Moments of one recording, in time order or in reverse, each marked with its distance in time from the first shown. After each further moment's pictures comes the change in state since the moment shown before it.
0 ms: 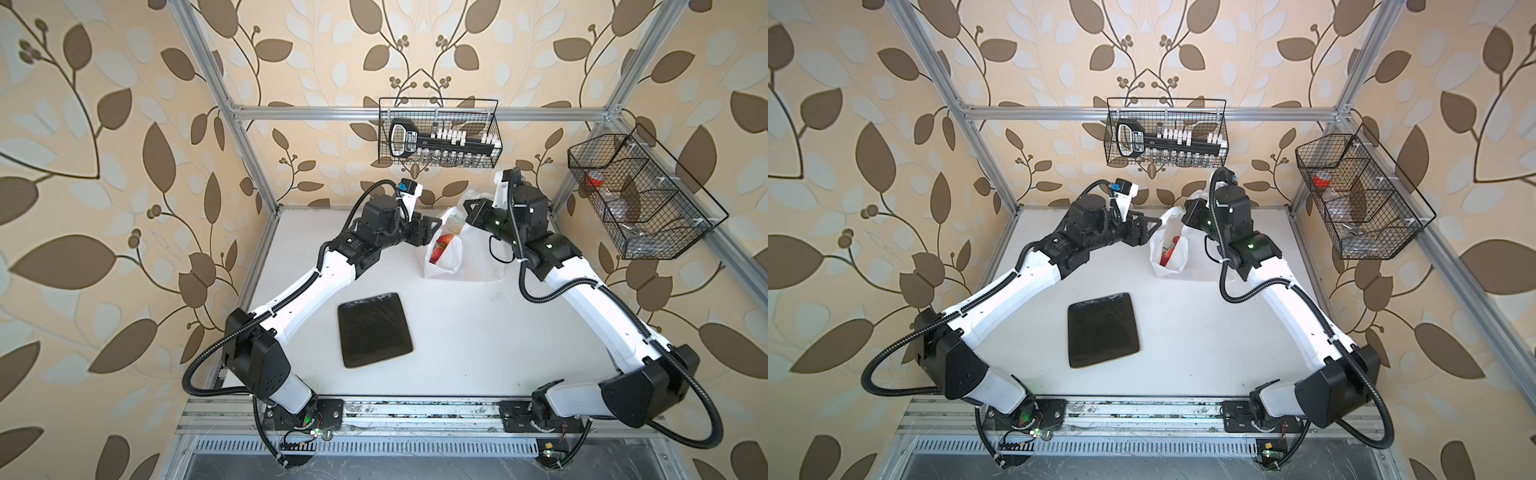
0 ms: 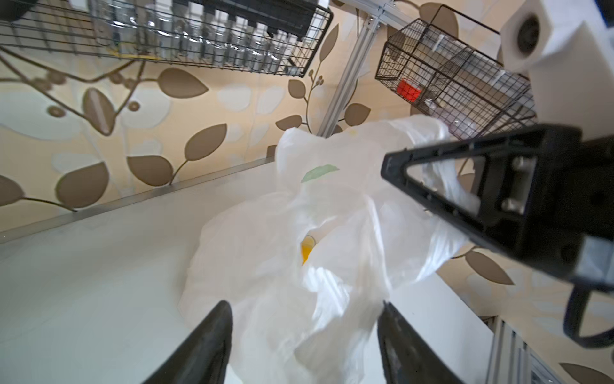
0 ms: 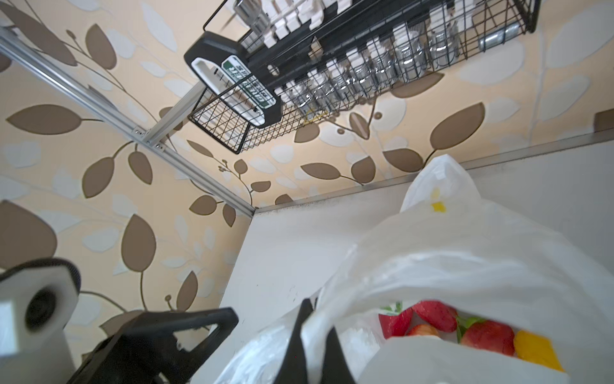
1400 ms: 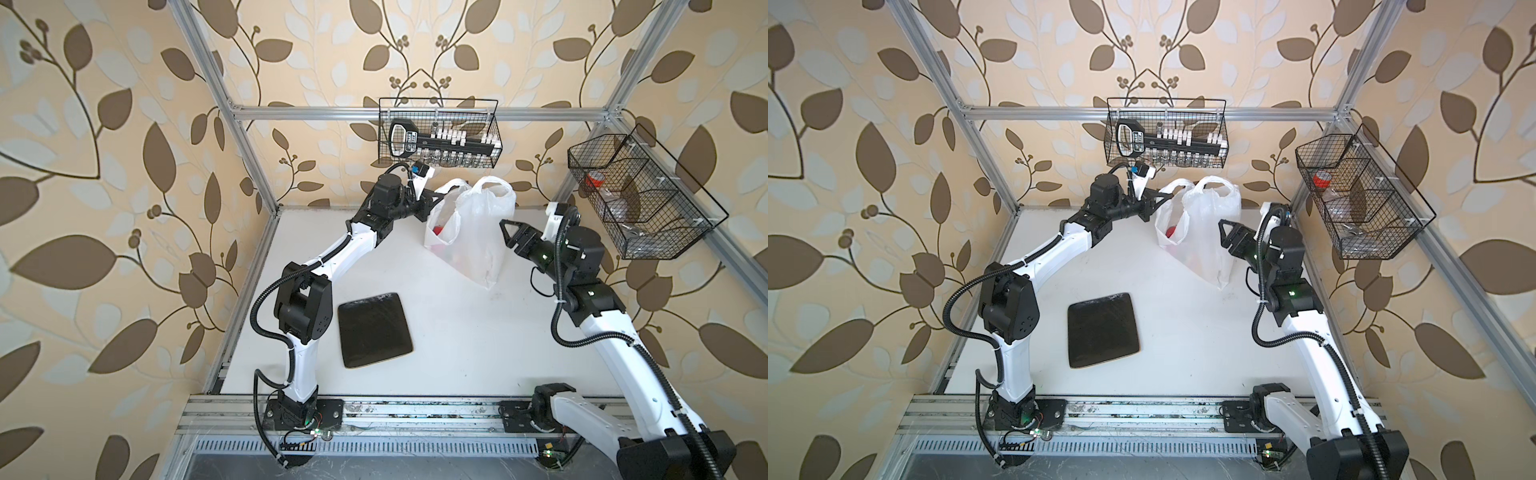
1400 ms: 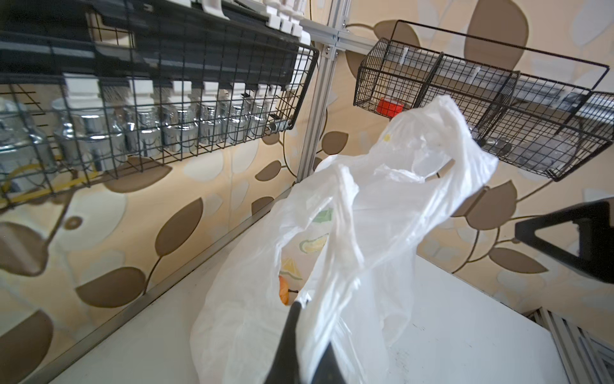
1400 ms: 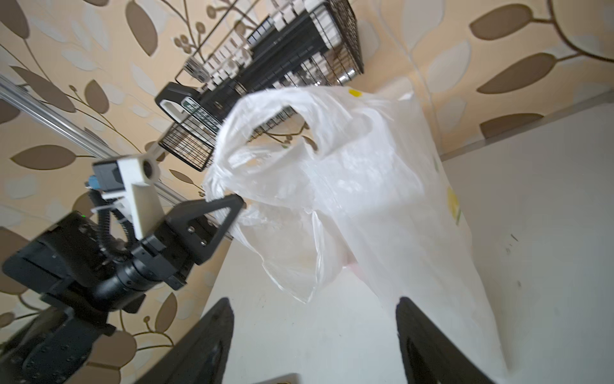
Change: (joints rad) left arm 0.139 0.407 0.243 0.333 0.310 0.129; right arm -0.276 -0.306 -0.356 0.137 -0.161 -0.013
